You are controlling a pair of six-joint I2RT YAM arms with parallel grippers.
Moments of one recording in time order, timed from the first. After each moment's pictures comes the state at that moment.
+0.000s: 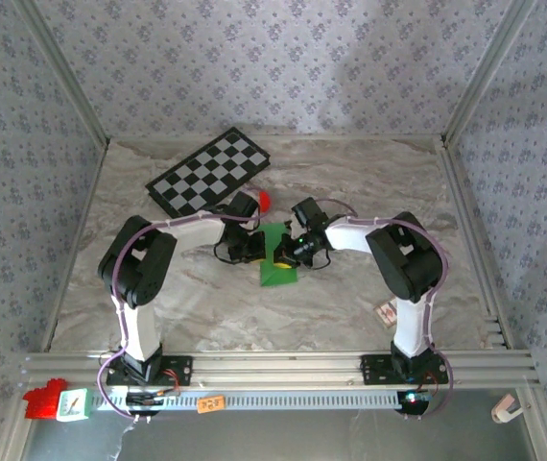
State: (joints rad) left arm -0.61 1.88 1.15 -0.50 0.32 -0.73; right arm 0.59 1.93 1.07 -0.25 -0.60 0.74
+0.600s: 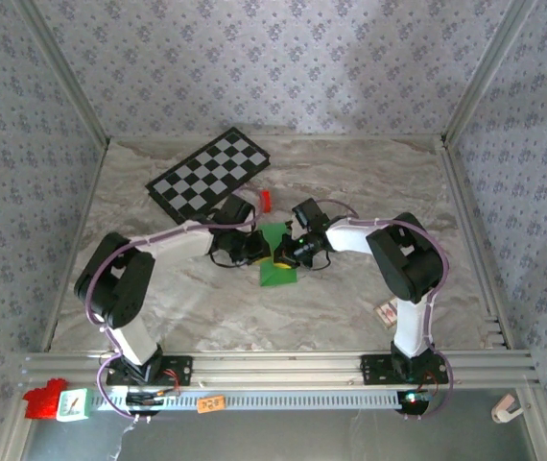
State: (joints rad) left arm -0.65 1.70 1.01 -0.37 0.41 -0.89; right arm 0.59 1.93 1.05 -0.22 -0.59 0.77
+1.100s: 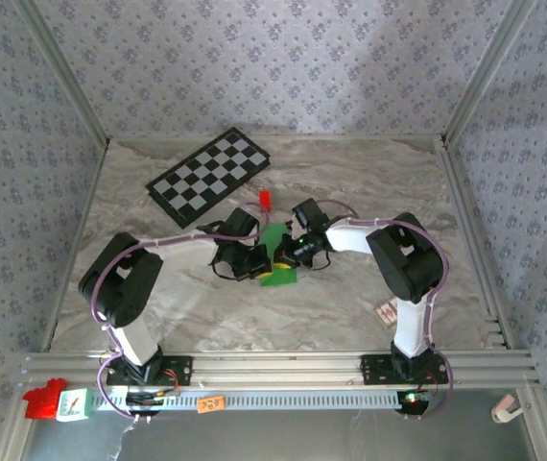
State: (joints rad) left arm -0.69 1.72 0.94 -0.33 0.44 -0.92; right arm 0.59 1.93 1.05 -0.23 -0.59 0.78
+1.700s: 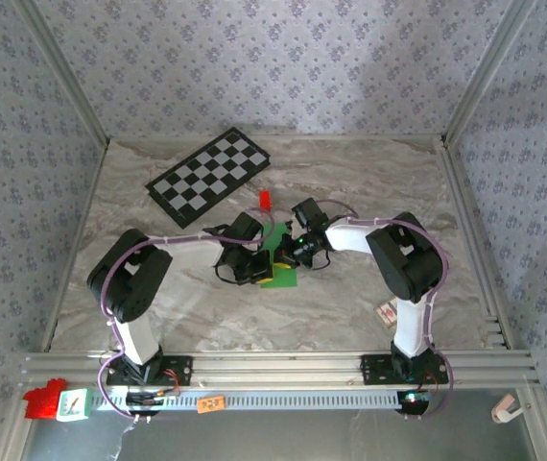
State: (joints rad) left arm -0.71 1.77 0.93 -0.33 0.43 -0.88; right arm 0.59 1.93 1.06 -0.24 -0.59 0.78
